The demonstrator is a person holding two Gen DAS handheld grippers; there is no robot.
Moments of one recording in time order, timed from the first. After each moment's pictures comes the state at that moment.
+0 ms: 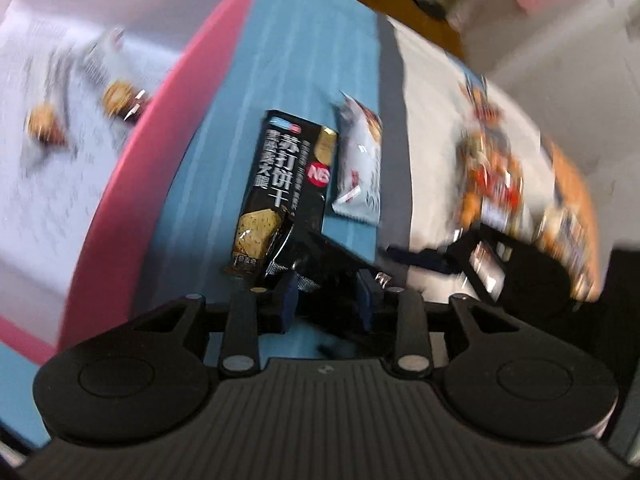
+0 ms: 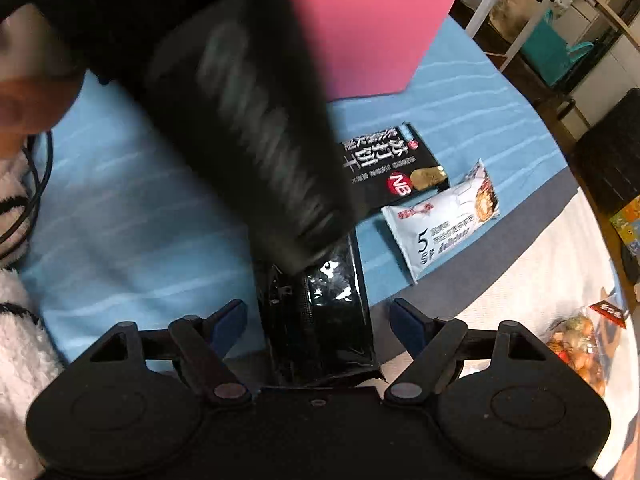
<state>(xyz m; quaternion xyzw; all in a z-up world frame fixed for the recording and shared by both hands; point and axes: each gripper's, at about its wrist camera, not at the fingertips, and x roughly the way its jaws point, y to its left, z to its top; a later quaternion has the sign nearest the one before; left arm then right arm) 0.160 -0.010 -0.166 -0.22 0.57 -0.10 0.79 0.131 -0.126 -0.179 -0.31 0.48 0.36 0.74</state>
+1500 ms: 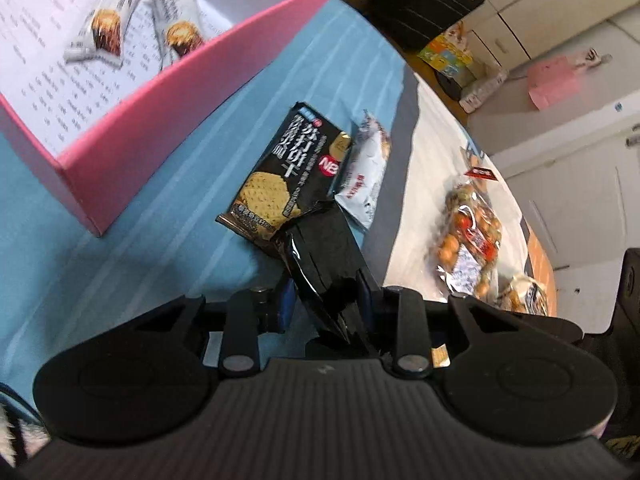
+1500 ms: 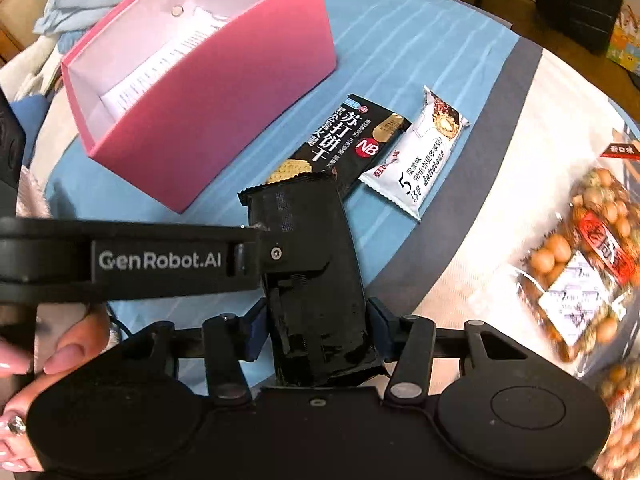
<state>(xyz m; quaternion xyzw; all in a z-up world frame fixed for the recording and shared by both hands) 0.111 -0.006 -0.172 -0.32 0.51 -0.05 0.80 0.160 -0.152 -0.152 -0.08 0.58 0.29 0.75</state>
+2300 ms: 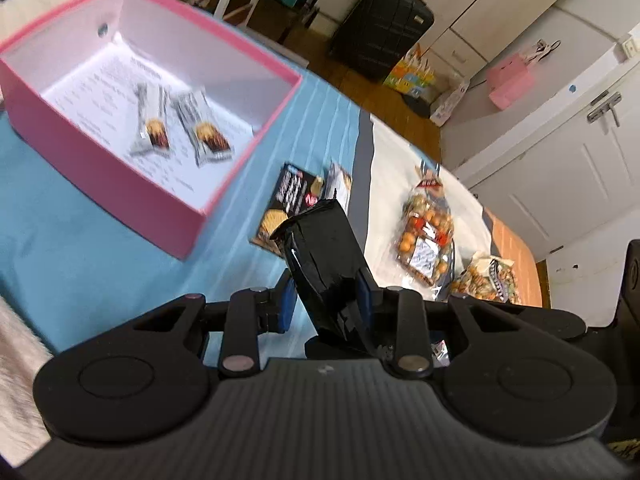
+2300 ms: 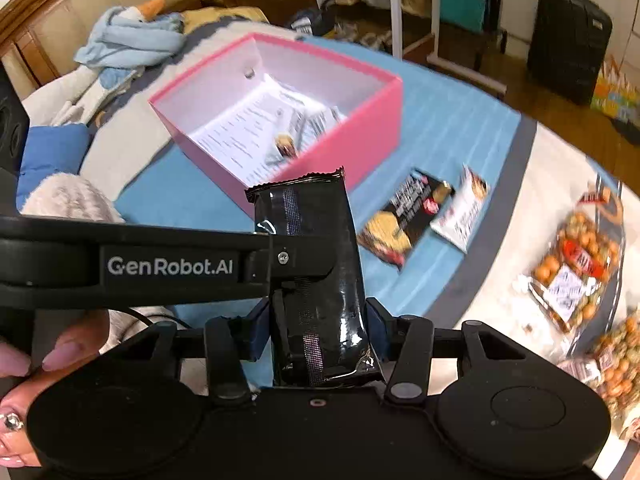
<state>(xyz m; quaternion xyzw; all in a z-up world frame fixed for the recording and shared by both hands) 0.034 0.037 -0.065 -0.26 0.45 -0.08 0.85 0.072 -0.113 -0.059 -0.08 0.50 0.30 0.81</state>
